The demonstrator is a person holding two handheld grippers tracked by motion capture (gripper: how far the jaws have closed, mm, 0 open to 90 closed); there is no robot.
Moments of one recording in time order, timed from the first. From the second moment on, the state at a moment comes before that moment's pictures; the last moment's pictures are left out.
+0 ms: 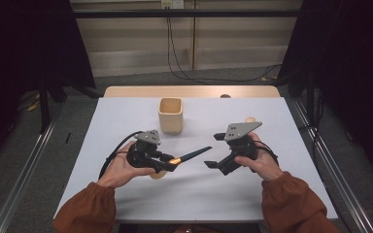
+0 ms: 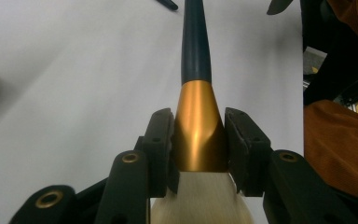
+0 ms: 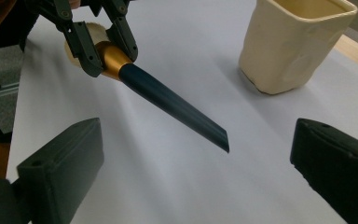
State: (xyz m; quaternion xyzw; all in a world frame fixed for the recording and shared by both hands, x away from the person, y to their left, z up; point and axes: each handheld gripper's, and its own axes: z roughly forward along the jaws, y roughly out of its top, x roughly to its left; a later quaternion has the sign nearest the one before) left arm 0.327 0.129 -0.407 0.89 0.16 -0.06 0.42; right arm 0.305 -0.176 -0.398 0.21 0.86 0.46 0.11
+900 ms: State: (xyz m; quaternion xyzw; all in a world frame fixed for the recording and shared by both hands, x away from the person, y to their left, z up) left arm 0.326 0.120 -0.411 0.91 0.14 -0.07 0.40; right arm 0.332 -0.112 -0.393 0.07 0.96 0.28 0.00
